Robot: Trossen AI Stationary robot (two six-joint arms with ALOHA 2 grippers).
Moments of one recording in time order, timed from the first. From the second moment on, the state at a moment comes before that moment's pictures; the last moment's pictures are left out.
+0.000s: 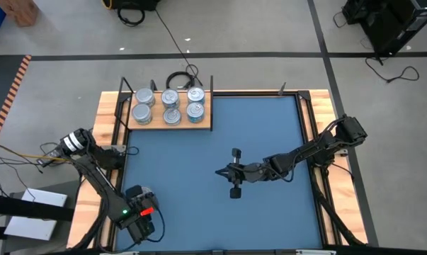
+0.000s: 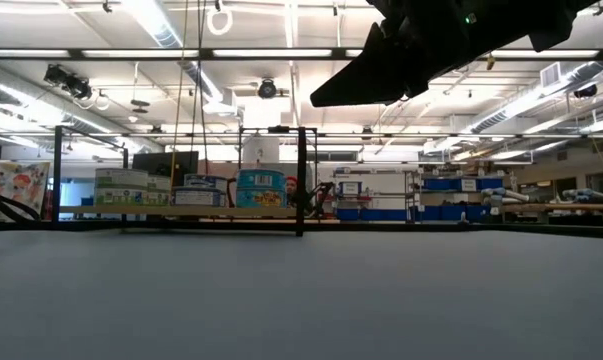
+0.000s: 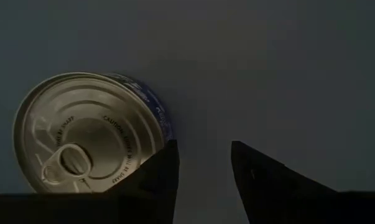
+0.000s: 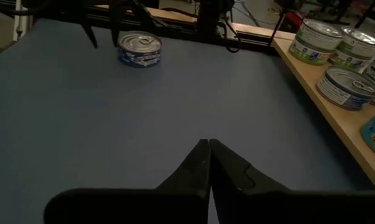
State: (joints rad) left arm -0.96 1.65 1.01 -0.92 -0.14 -1.37; right arm 0.32 1.65 0.82 0.39 0.41 0.01
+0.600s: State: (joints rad) left arm -0.96 1.75 1.01 -0.92 -0.12 -1.28; right arm 0.32 1.65 0.82 0.39 0.41 0.01
